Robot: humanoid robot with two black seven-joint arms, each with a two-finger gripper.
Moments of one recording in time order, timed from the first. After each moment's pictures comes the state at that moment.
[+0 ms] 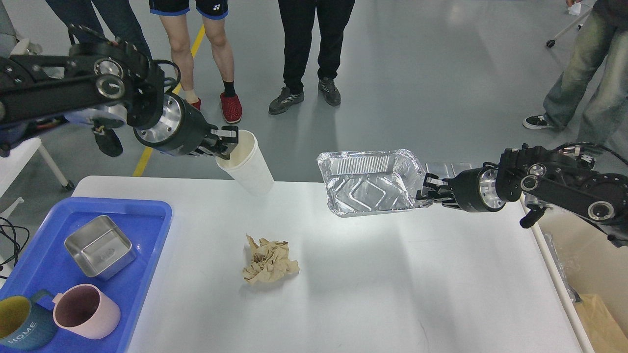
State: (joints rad) left arm -1.75 0.61 0.26 -1.41 0.36 -0.50 0.64; right arm 1.08 -0.61 0.07 1.17 -0.68 0.39 -0.18
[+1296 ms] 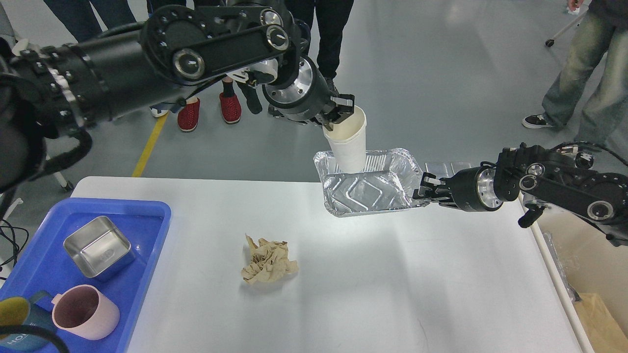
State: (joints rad) left arm -1.79 -0.02 0.21 -0.82 0.25 -0.60 0.64; right arm 1.08 -0.61 0.07 1.18 -0.68 0.39 -0.17
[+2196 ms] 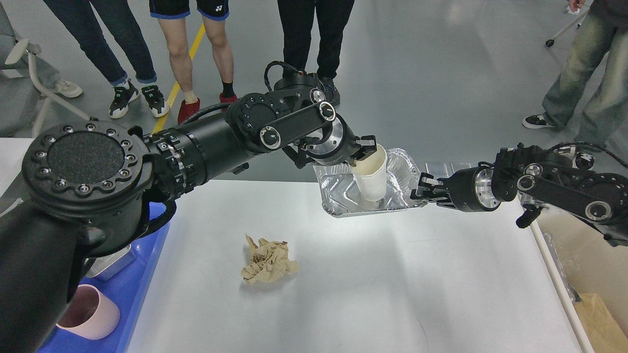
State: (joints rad) left arm -1.57 -0.26 0.18 -0.53 0.29 -0.49 0.58; right arm 1.08 -0.61 0.07 1.18 -0.68 0.39 -0.17
